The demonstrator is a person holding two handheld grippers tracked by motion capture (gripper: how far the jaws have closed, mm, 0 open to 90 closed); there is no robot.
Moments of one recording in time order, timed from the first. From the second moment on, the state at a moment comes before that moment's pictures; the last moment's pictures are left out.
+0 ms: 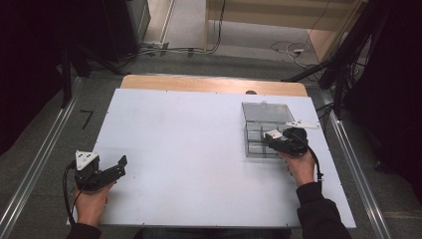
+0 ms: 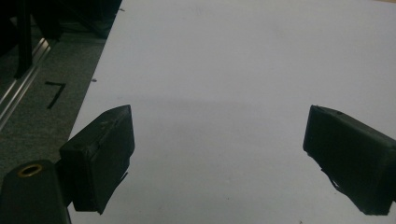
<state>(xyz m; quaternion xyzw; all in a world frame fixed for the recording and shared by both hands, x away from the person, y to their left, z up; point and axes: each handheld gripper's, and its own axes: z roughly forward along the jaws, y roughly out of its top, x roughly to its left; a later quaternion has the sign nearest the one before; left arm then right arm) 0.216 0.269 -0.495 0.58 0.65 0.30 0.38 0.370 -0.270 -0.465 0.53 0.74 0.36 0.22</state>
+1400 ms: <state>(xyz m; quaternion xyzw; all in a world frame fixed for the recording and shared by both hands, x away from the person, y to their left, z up) 0.215 0.269 -0.494 0.58 0.65 0.30 0.39 0.330 -0.299 -0.455 0.52 0.73 0.38 0.21</state>
